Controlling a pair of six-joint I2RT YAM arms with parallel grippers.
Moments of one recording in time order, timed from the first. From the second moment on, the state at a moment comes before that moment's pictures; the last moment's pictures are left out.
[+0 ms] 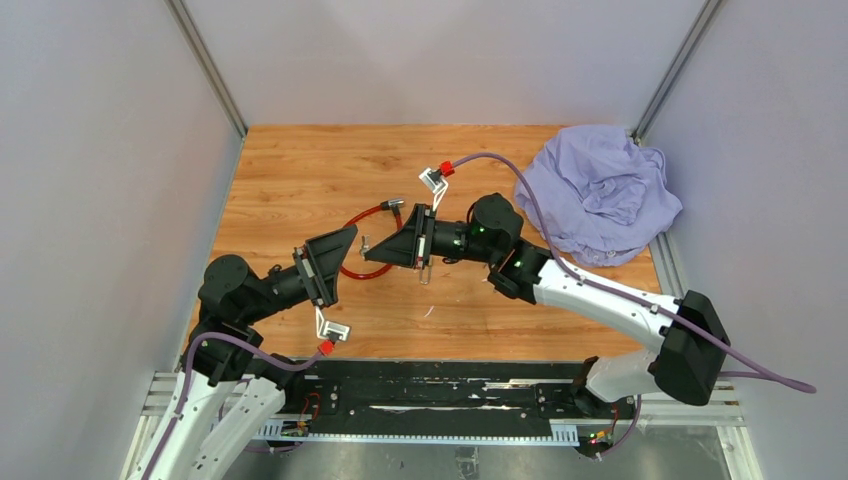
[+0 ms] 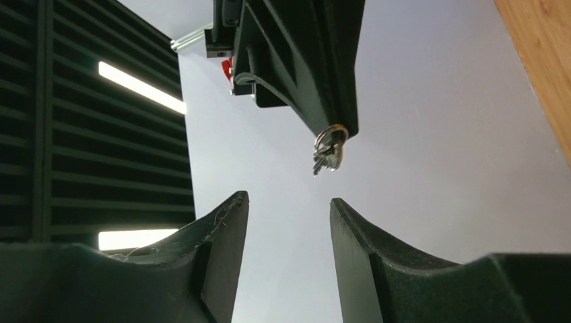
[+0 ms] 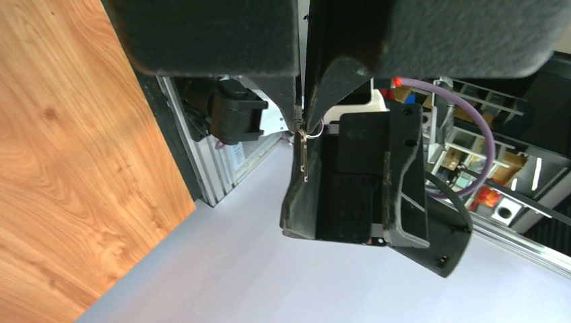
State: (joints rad) left arm -0.40 0.45 0.73 -0.27 0.72 2.02; right arm 0.95 1.36 1.04 0.44 -0.50 0.98
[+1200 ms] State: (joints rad) left arm -0.40 0.42 0.71 -0.40 0.75 2.09; right arm 0.95 1.38 1.14 0.22 -0.59 0.85
